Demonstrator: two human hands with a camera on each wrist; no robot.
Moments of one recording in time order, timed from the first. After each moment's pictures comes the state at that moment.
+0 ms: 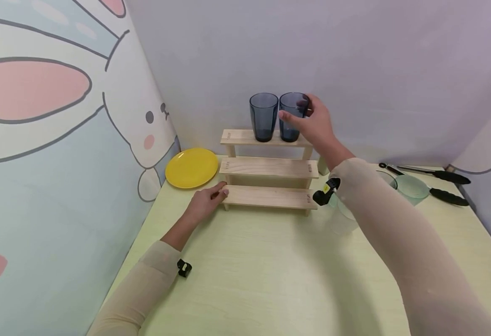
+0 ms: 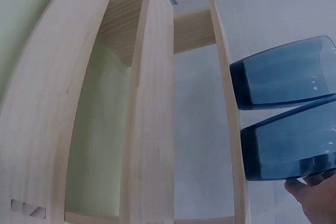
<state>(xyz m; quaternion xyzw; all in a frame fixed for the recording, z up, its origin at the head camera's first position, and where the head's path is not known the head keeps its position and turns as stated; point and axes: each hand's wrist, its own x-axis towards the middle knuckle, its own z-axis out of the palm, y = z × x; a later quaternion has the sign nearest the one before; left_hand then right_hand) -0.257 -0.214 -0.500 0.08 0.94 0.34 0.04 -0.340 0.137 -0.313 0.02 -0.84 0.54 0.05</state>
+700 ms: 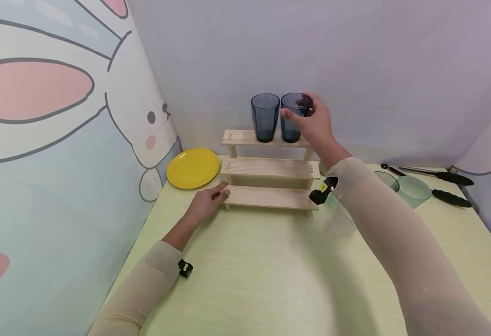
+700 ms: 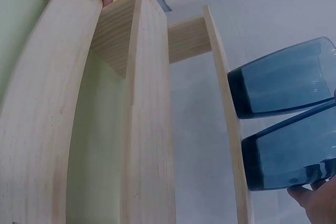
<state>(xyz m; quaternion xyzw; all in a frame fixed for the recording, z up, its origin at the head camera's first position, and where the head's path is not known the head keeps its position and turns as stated) -0.257 -0.211 -0.499 0.07 0.94 0.33 0.03 -0.345 0.132 -0.316 0.01 -0.81 0.59 0.08</state>
